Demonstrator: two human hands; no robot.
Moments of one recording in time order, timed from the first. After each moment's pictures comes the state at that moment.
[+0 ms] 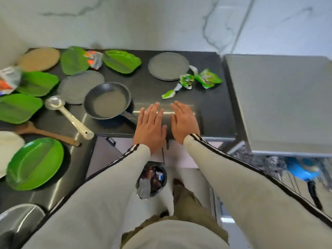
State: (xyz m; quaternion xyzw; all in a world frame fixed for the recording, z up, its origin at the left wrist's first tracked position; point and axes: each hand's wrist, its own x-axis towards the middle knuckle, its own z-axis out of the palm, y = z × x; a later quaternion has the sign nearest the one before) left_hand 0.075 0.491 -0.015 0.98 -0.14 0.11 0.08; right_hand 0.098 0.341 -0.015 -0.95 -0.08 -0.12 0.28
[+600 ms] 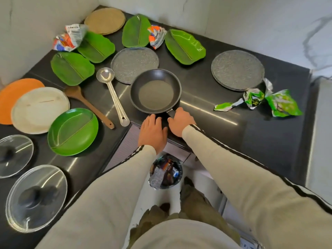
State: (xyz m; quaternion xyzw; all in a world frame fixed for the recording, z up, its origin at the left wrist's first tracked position) left_hand 0.109 0.593 -0.074 0.98 0.16 0.01 0.15; right_hand 0.198 0.491 -0.023 -0.93 -0.10 0.27 0.23
